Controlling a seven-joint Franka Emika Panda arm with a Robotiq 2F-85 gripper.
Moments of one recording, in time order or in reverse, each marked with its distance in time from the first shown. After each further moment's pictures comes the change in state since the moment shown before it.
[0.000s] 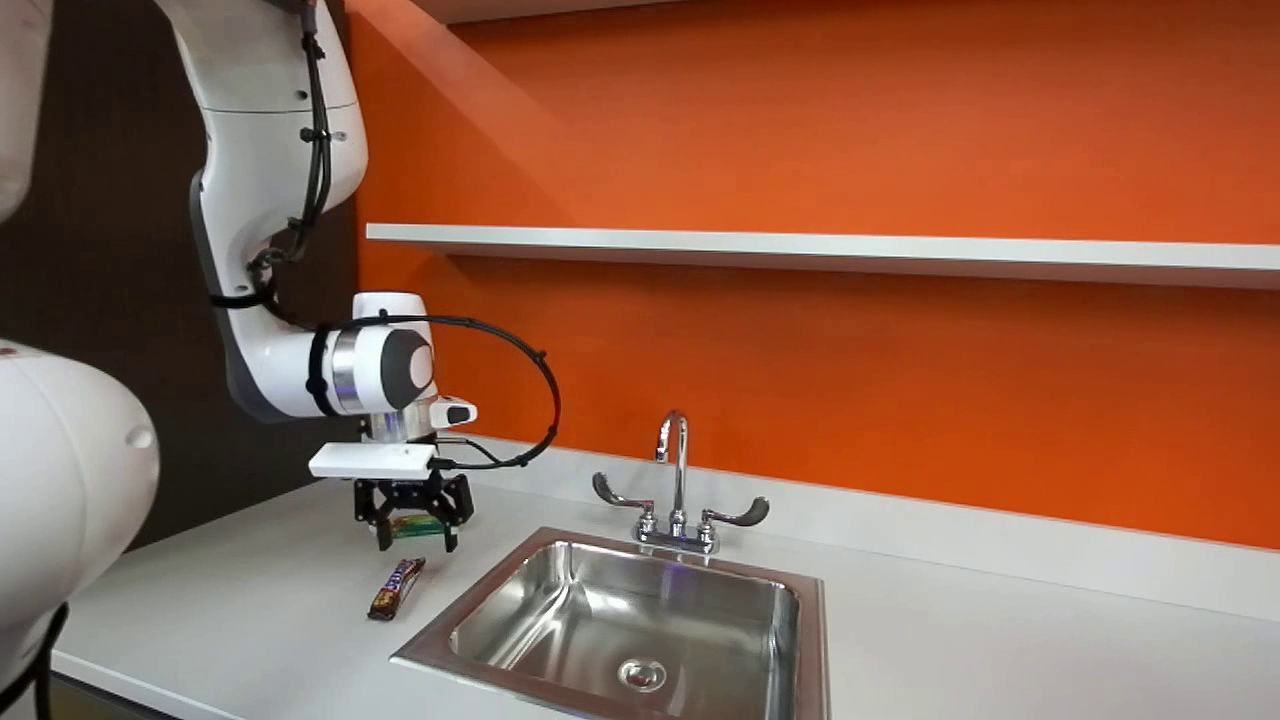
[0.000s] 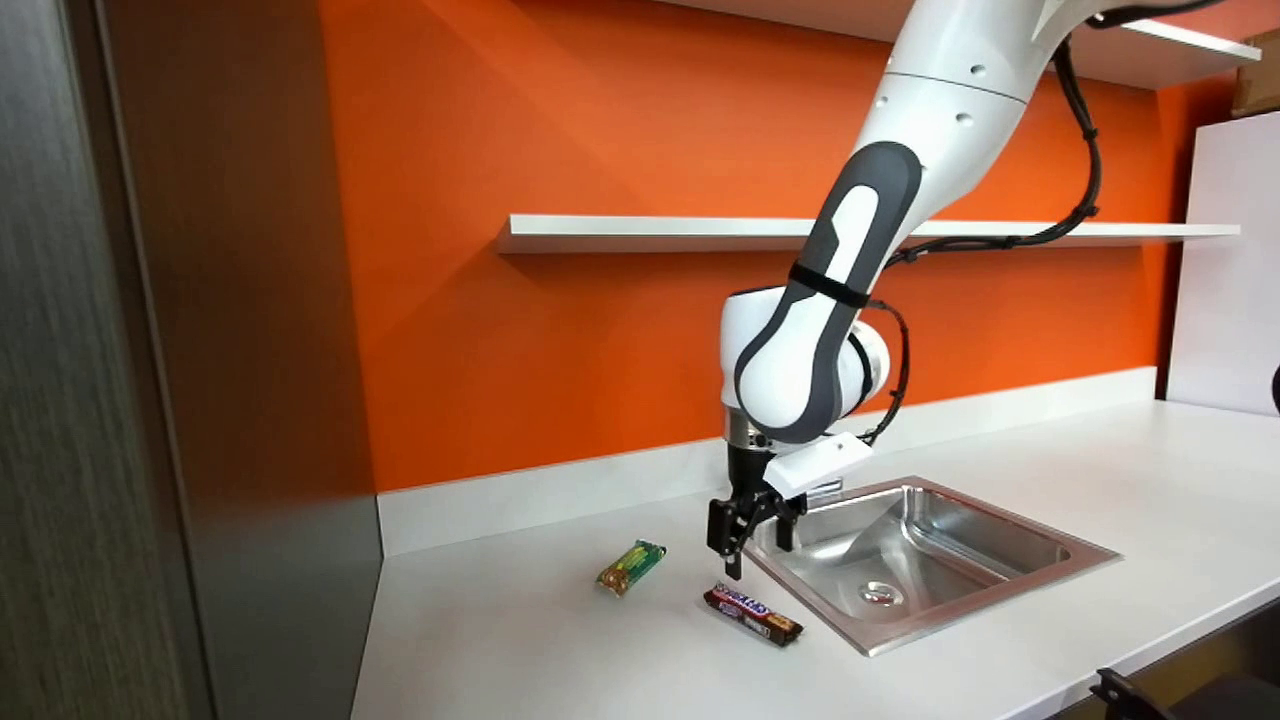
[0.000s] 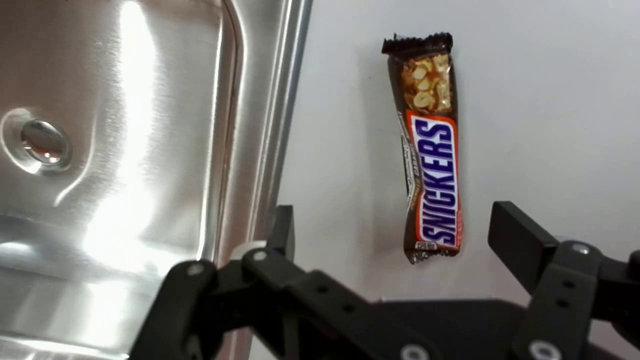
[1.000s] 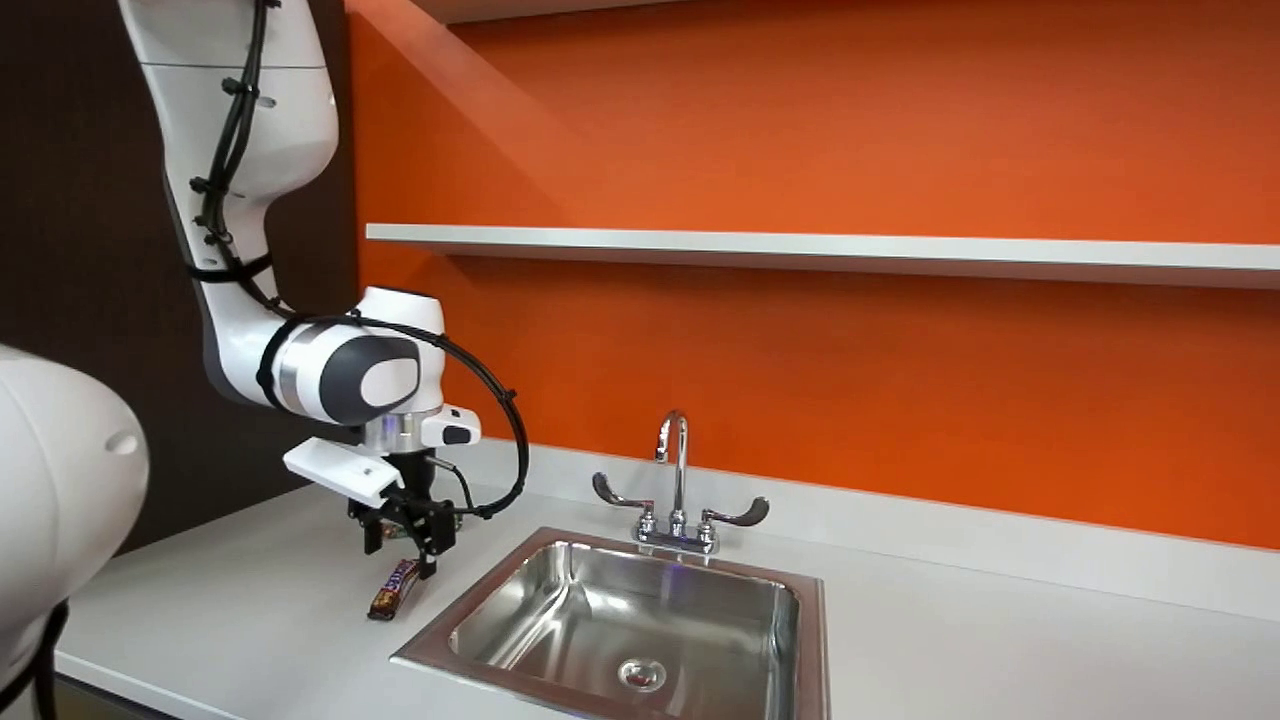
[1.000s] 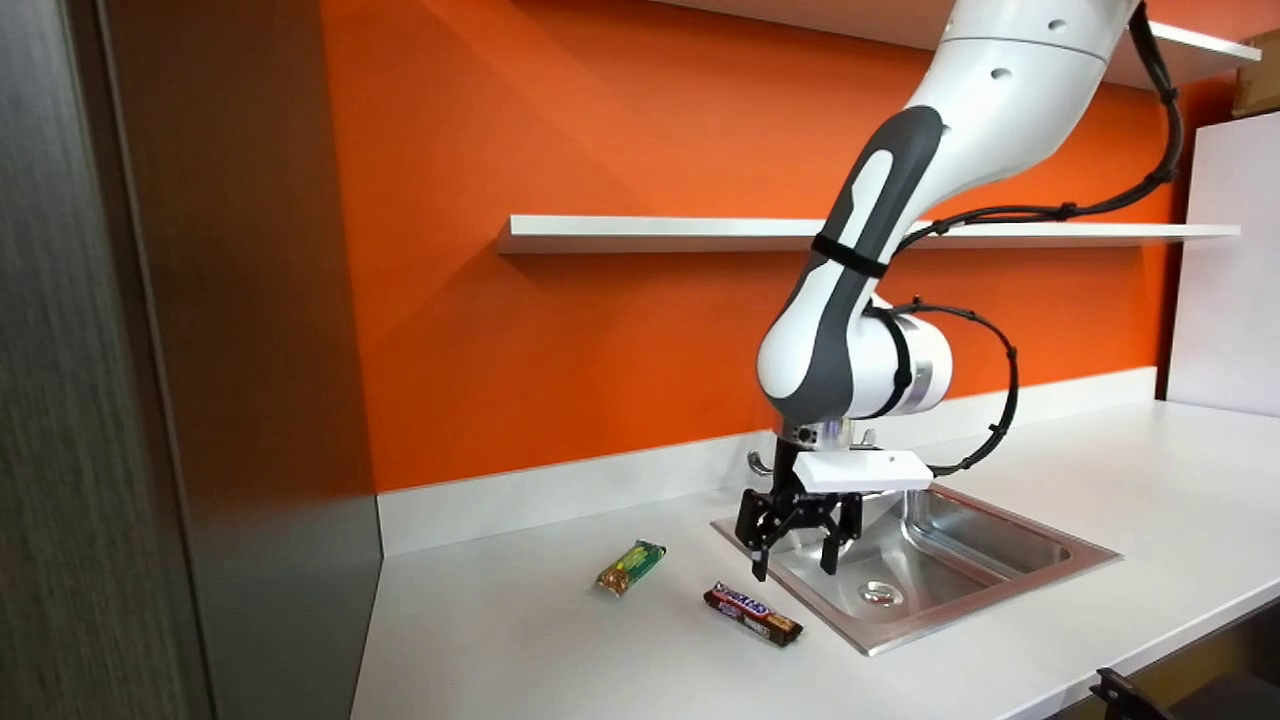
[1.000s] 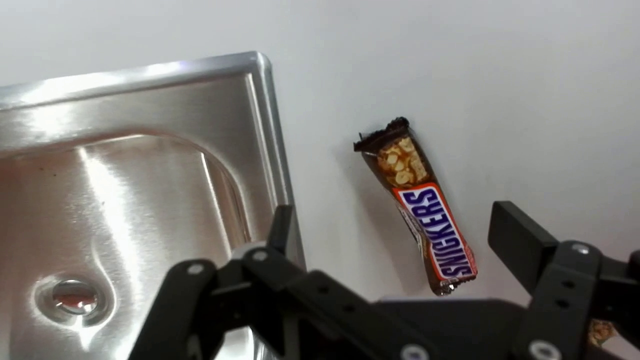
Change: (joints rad) arm -0.062 -0.131 0.055 -0.181 0.441 0.059 -0.083
